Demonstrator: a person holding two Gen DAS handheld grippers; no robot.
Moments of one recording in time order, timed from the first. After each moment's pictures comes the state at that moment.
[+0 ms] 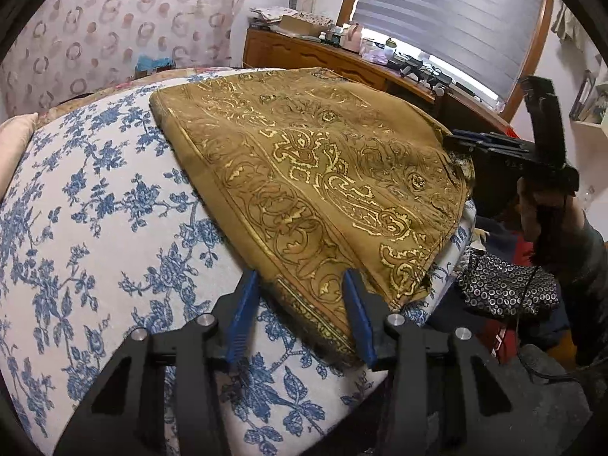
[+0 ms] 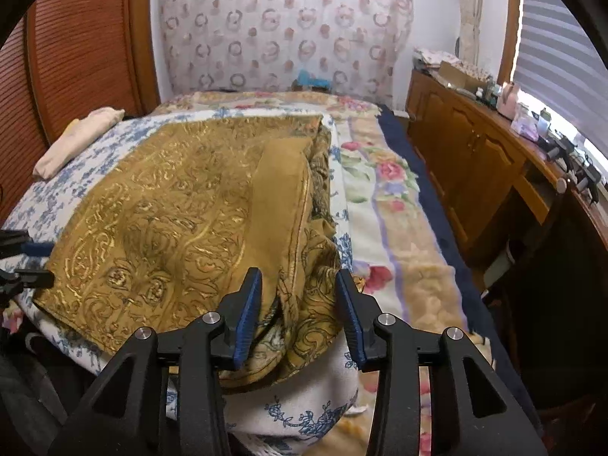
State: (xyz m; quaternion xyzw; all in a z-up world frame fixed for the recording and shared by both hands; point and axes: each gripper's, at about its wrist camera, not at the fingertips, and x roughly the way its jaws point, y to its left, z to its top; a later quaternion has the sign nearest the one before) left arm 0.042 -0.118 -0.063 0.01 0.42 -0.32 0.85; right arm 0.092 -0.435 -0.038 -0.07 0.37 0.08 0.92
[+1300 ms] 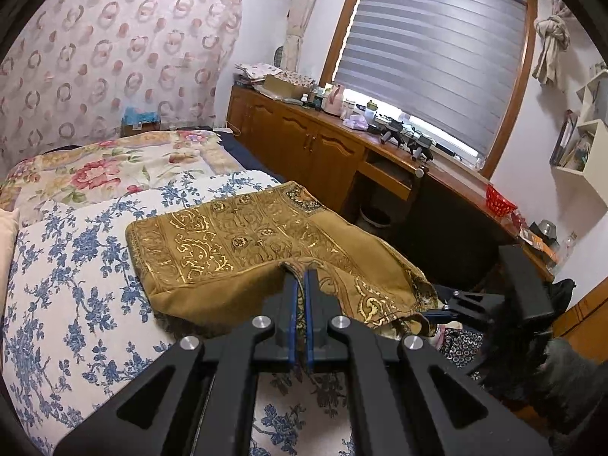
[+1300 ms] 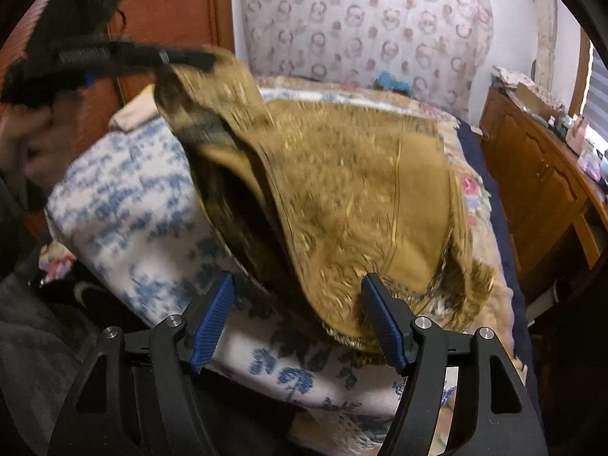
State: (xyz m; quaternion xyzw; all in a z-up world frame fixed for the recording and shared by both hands) left arm 0.111 -0.146 0.041 -0.04 0.32 -0.35 0.88; right arm 0.063 -0.371 -0.058 -0.11 0.39 0.22 0.89
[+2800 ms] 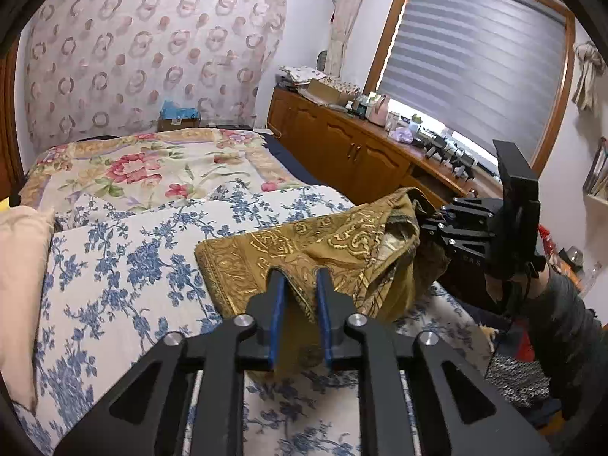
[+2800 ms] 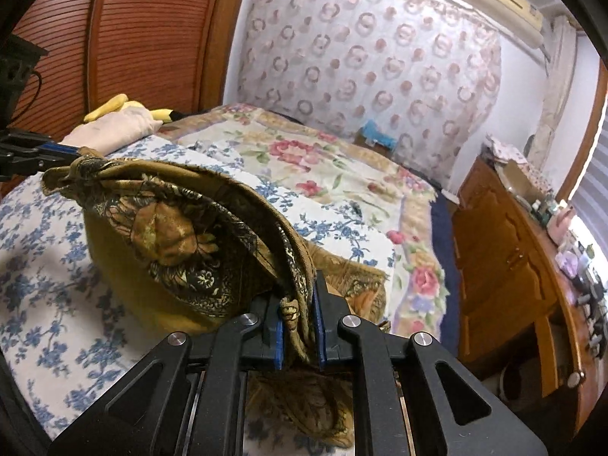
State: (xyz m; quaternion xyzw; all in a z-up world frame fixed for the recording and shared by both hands) left arm 0.186 -0.095 0.031 -0.05 0.34 -0.29 0.90; right arm 0.232 -0.358 0.000 -0.20 0.30 0.20 0.91
